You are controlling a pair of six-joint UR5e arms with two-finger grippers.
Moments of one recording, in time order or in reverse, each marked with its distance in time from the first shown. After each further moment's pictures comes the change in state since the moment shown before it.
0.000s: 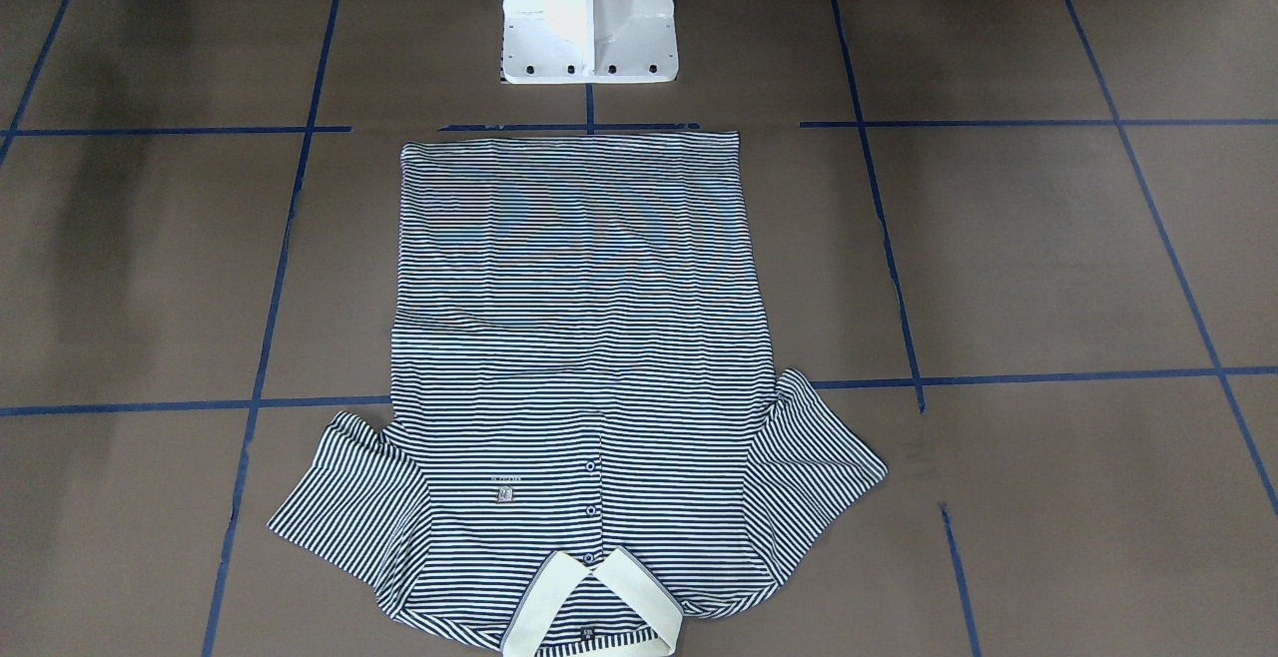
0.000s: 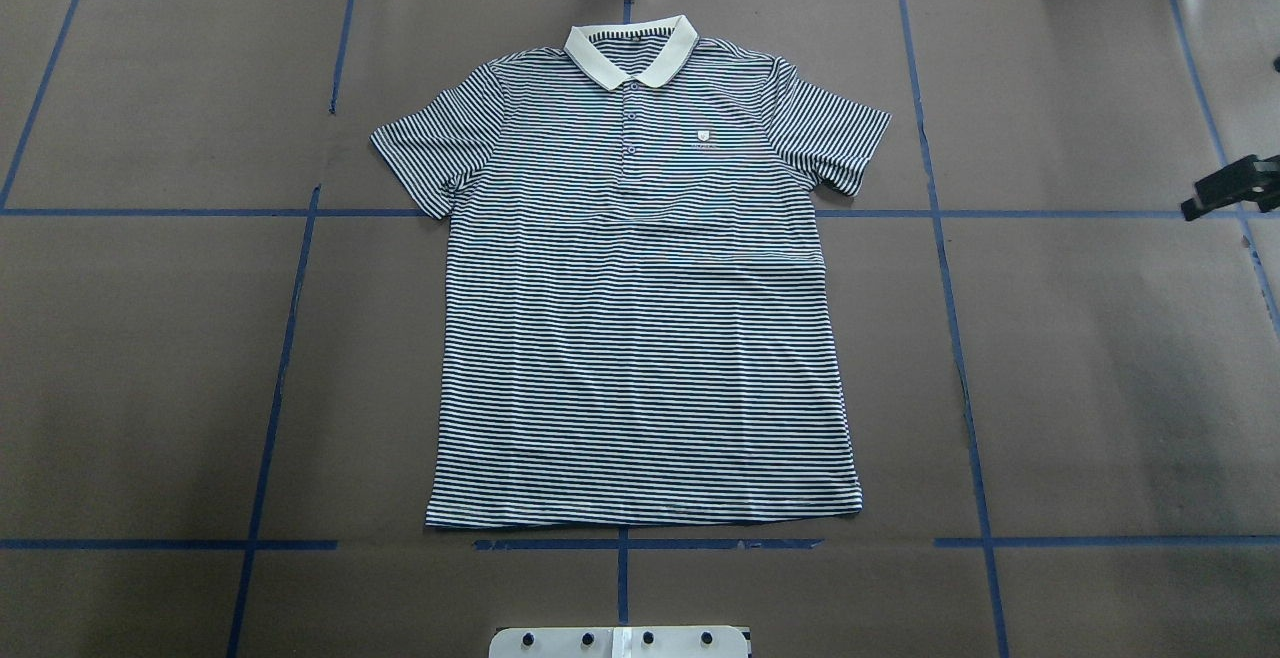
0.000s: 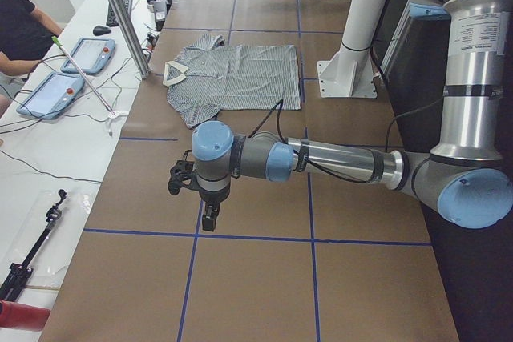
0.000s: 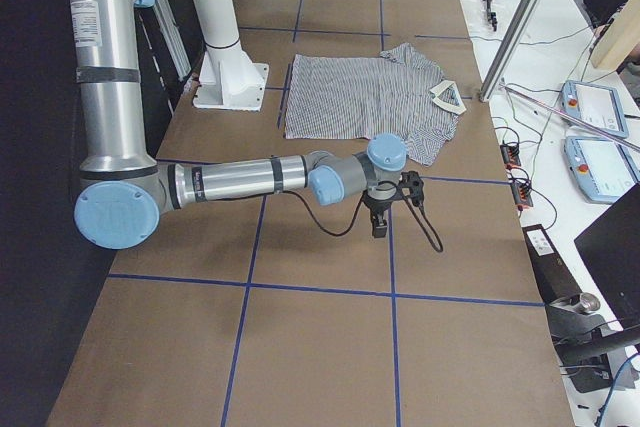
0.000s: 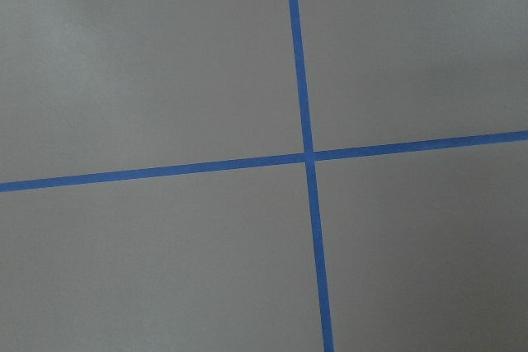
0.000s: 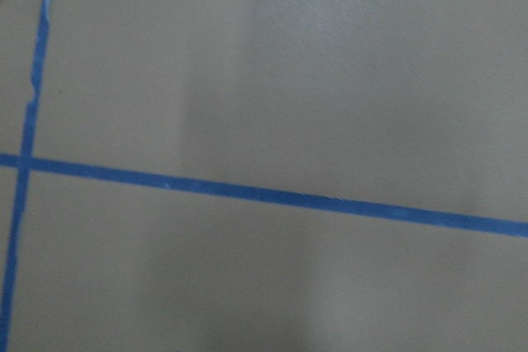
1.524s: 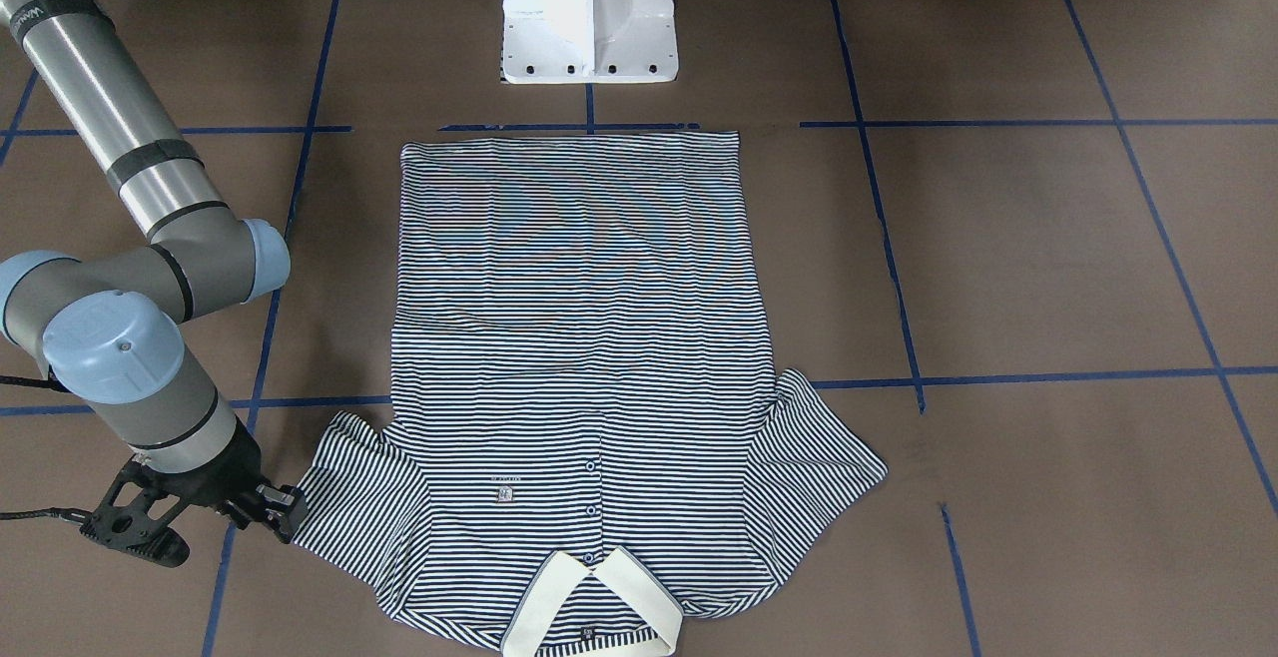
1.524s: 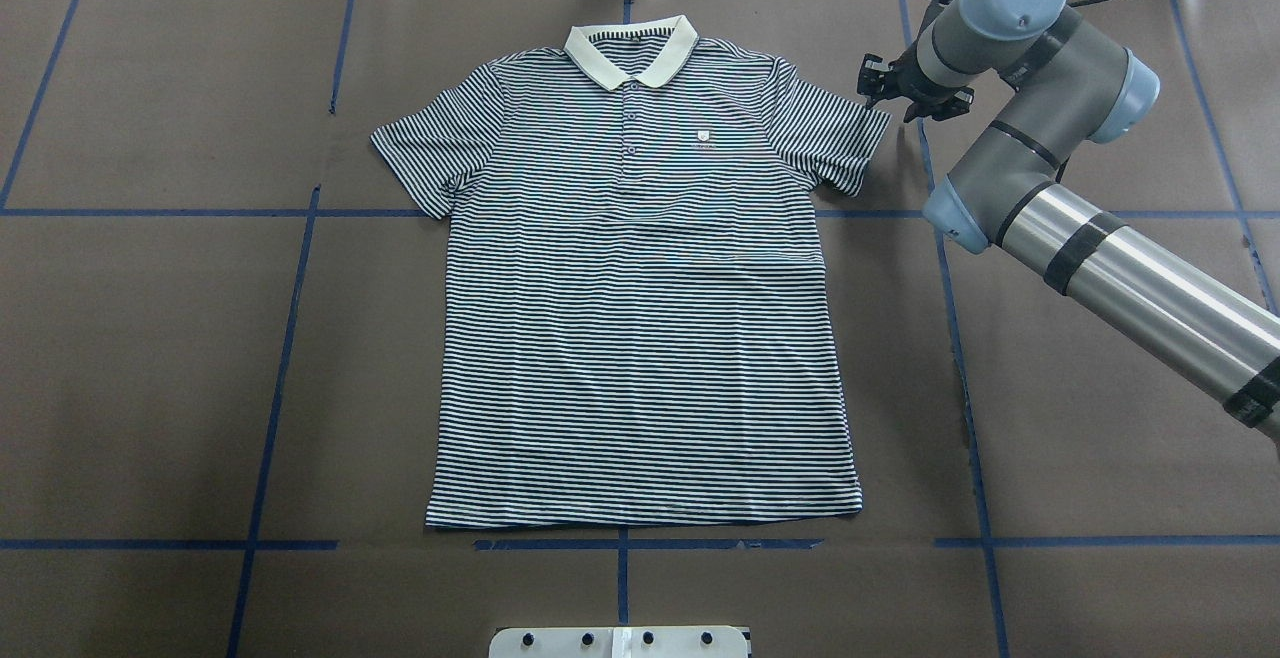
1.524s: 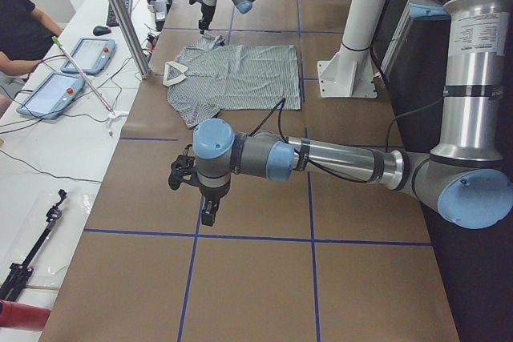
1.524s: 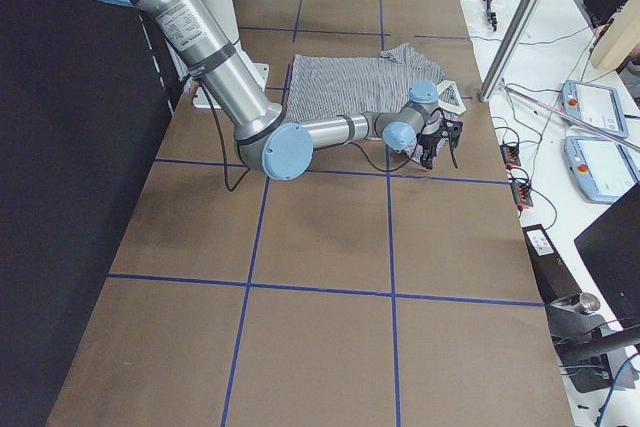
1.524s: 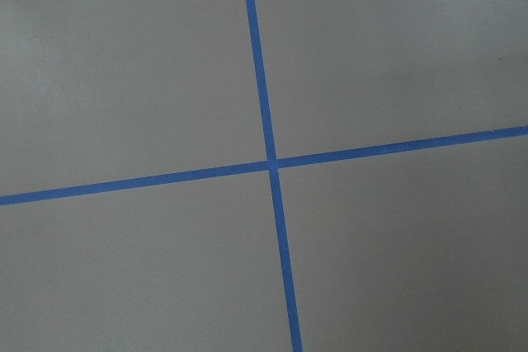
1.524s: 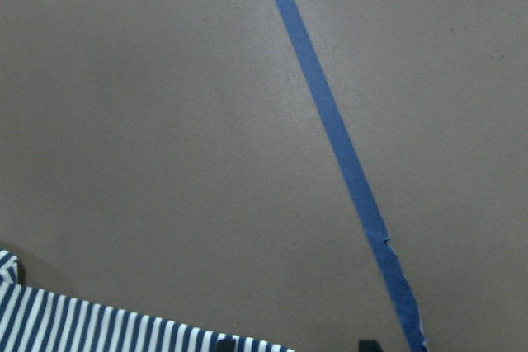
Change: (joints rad) left arm 0.000 0.002 -0.011 -0.018 -0.036 0.009; right arm -0.285 0.557 -0.576 0.319 -0.406 0.789
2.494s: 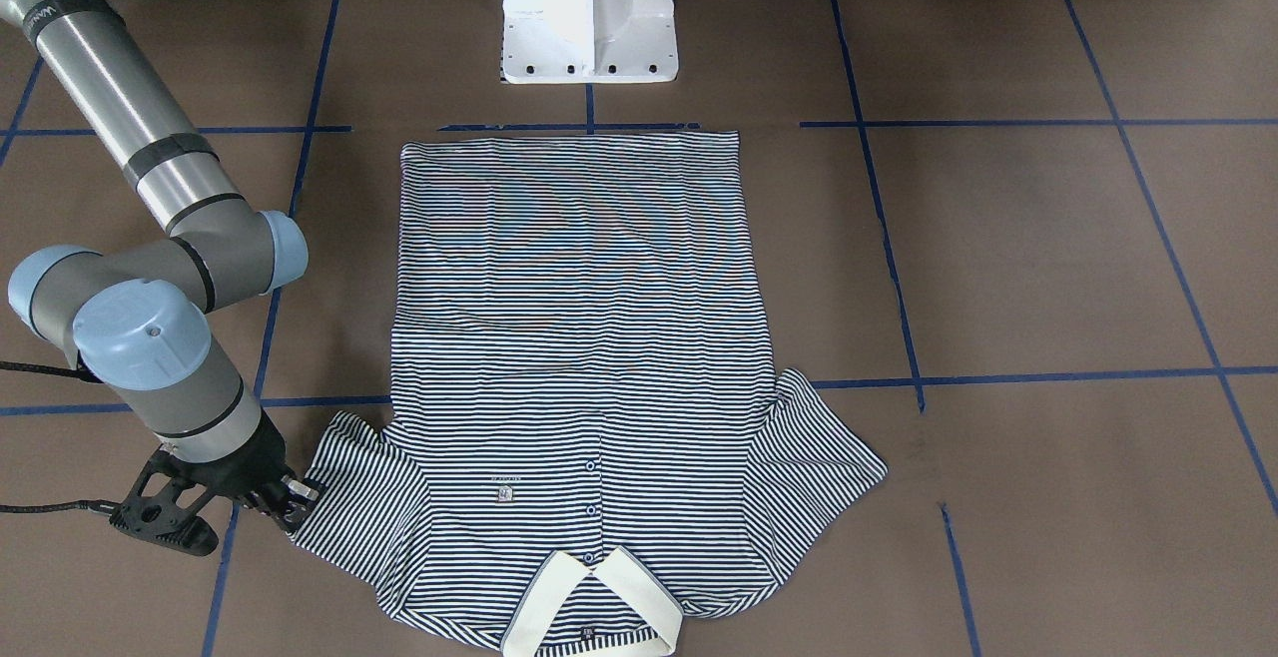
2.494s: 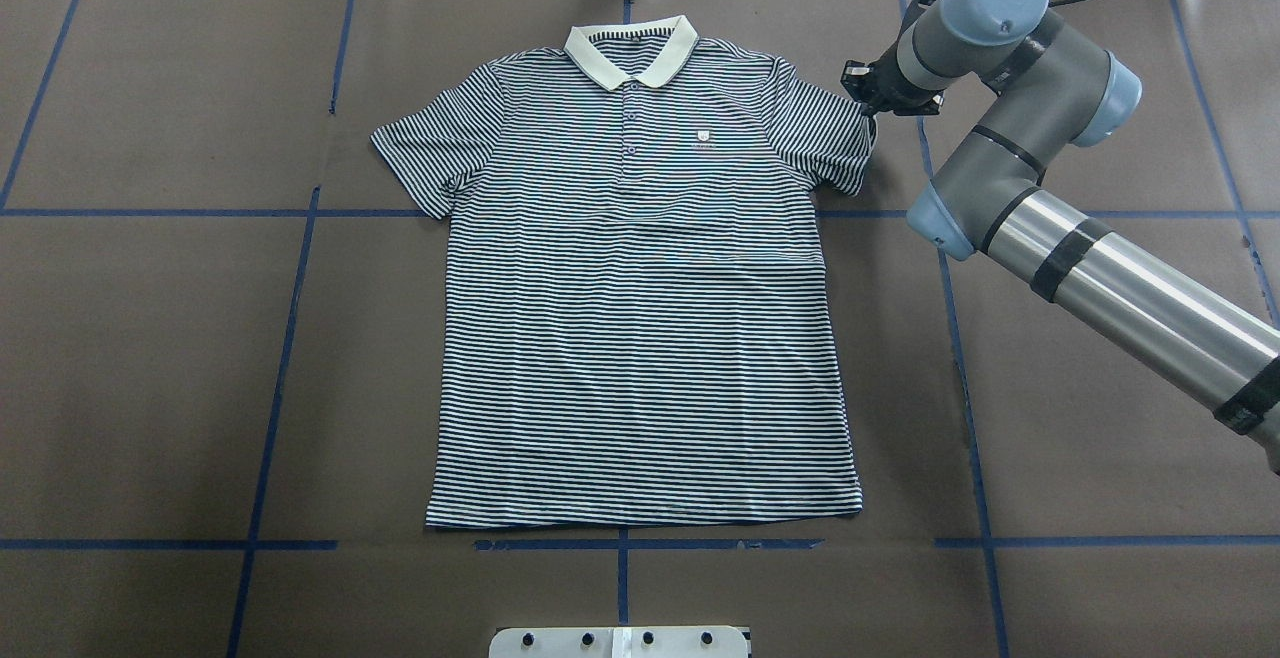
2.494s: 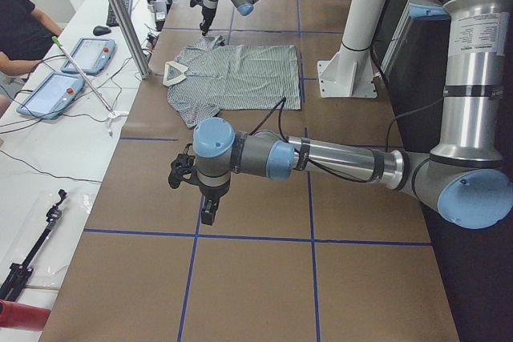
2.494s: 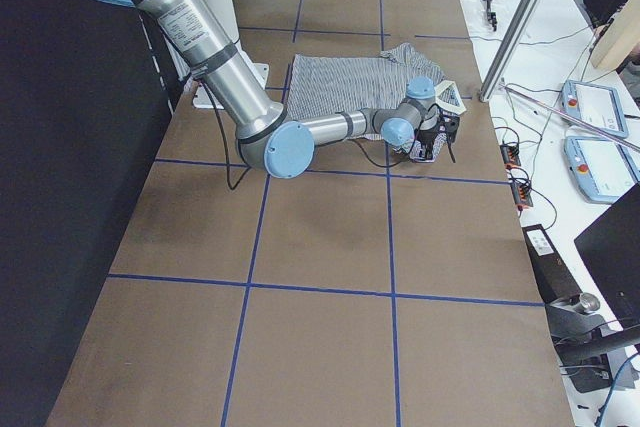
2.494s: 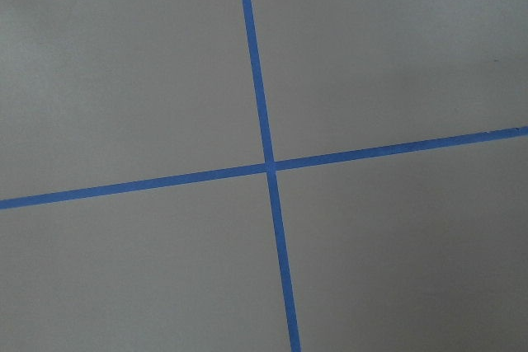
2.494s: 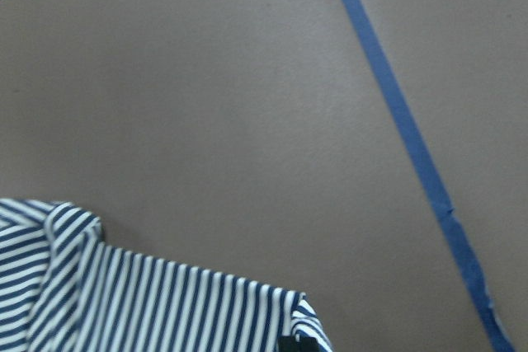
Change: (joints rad) left arm 0.000 0.000 -0.004 -0.001 0.000 0.002; right arm -0.029 0.001 0.070 -0.005 -0.009 0.010
